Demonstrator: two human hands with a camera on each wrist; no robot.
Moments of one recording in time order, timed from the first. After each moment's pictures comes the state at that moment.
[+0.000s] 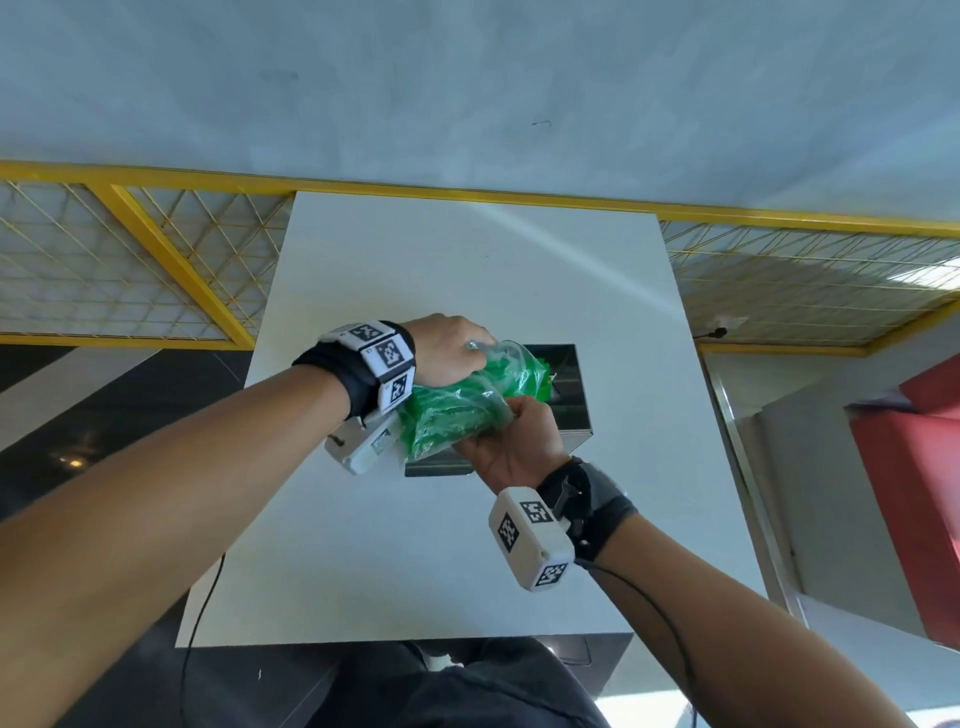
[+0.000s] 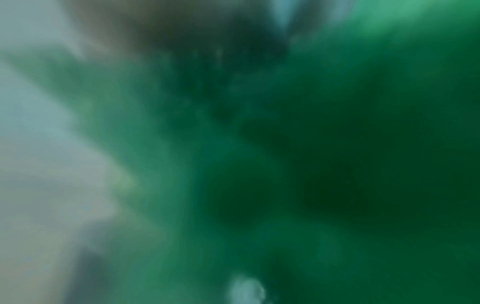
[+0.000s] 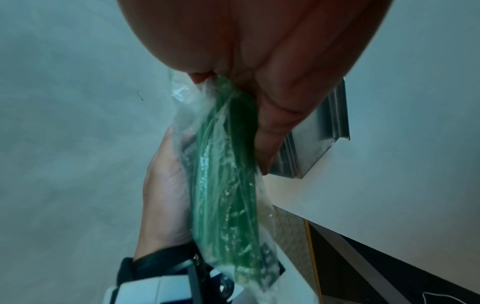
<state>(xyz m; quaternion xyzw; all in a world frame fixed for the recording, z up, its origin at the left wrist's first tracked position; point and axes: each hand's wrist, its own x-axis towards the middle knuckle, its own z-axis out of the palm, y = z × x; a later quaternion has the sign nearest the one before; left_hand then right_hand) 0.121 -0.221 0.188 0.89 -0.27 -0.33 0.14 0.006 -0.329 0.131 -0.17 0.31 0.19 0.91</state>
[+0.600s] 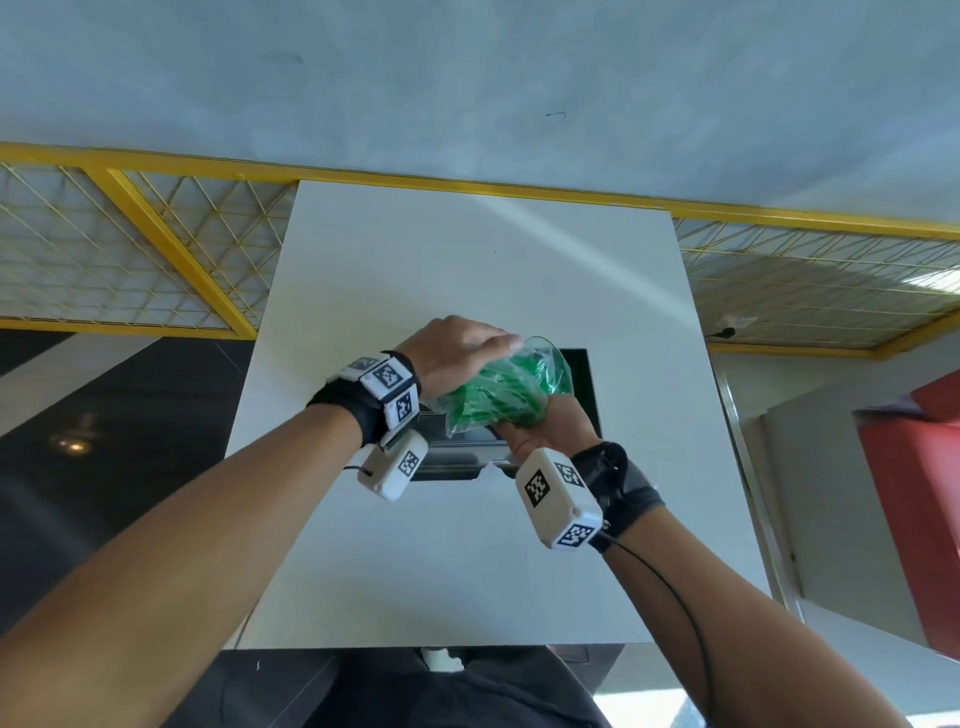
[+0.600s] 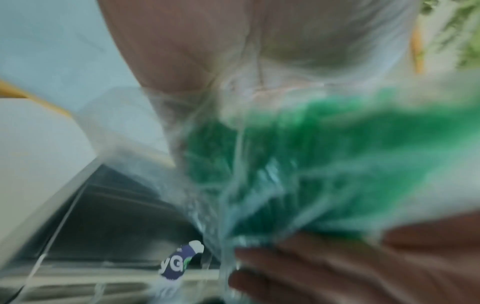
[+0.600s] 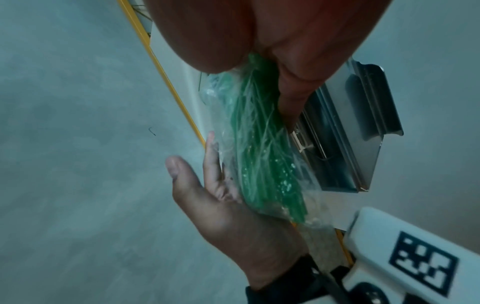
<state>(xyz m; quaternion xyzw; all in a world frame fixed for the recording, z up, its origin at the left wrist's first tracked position) 0.133 -0.218 0.127 0.86 -0.25 -0.25 0.35 0.039 -0.362 0.118 -0.20 0.41 0.16 0.88</state>
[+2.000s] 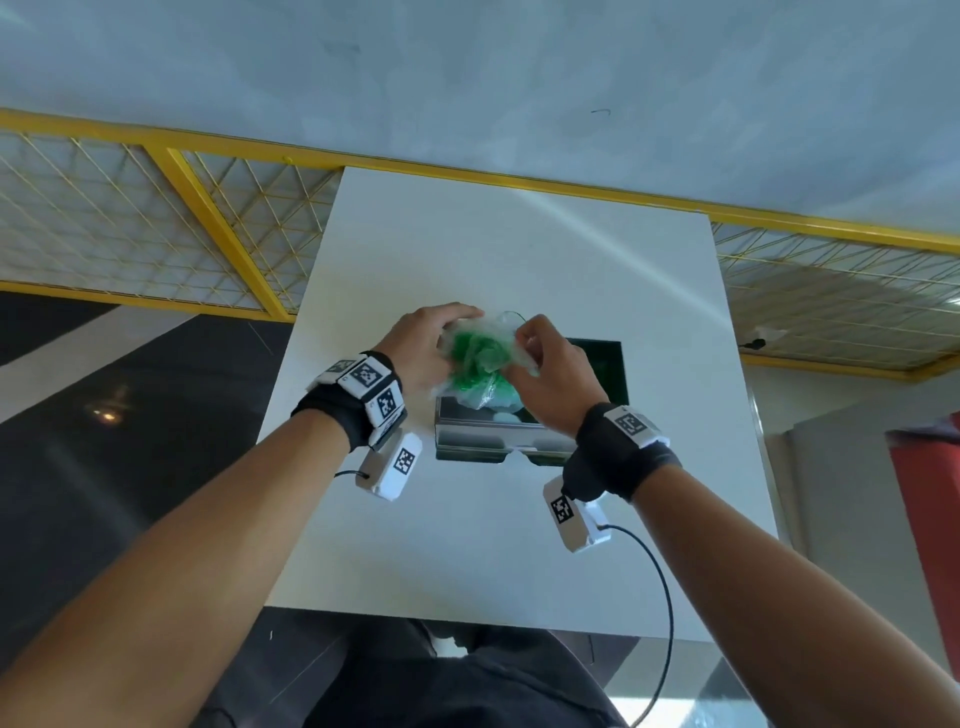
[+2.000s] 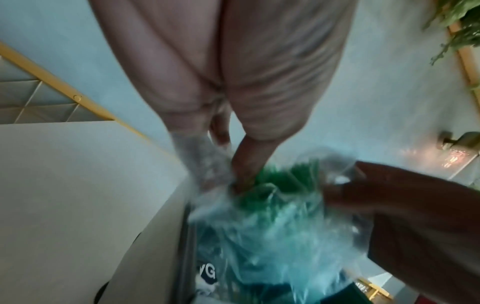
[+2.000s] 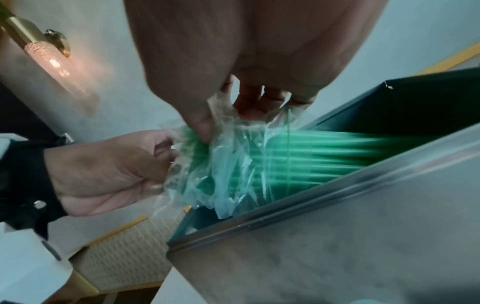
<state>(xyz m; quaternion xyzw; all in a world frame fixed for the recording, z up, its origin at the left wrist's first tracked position) 0.115 -0.154 0.121 0.88 -0.15 -0.17 0.41 0.051 -0.348 0.131 -0.91 0.03 0.06 0.42</state>
